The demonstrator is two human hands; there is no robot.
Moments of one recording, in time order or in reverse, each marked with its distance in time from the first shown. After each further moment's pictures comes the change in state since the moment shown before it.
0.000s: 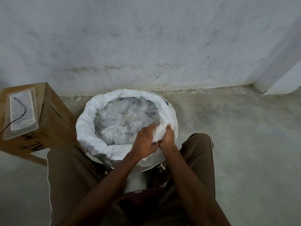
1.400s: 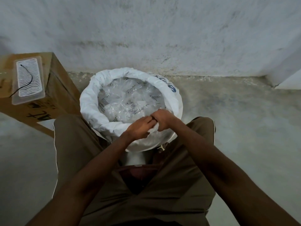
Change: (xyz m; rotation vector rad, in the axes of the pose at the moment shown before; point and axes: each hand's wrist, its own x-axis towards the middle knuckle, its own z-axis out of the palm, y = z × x) left_hand -0.030 -0.045 0.000 0.335 -0.198 0.394; right_hand 0.017 -0.013 -0.003 -2.167 -0.700 -1.180
